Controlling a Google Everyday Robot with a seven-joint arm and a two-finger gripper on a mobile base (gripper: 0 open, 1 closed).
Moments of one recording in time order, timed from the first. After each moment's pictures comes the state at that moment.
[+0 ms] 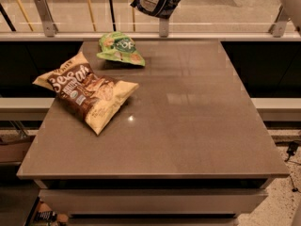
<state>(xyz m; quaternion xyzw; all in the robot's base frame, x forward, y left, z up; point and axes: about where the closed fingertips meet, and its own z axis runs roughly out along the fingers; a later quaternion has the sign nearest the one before) 0.737 -0.040 1.094 -0.74 0.42 -0.23 0.48</state>
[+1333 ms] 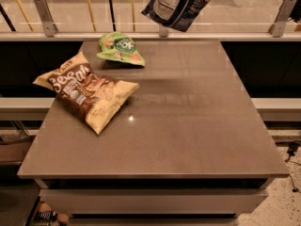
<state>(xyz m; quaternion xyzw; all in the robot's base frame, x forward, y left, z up) 0.616 -0.073 1.120 -0.71 0.44 -0.22 0.51</state>
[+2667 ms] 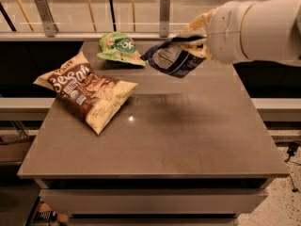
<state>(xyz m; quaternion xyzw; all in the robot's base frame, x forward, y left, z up) 0.542 -0.079 1.029 -0.69 0.47 -0.19 0.52</state>
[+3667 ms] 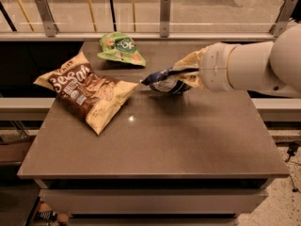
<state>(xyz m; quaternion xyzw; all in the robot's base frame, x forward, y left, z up) 0.549 -0.080 0.945 -0.71 0.48 -0.14 0.50</state>
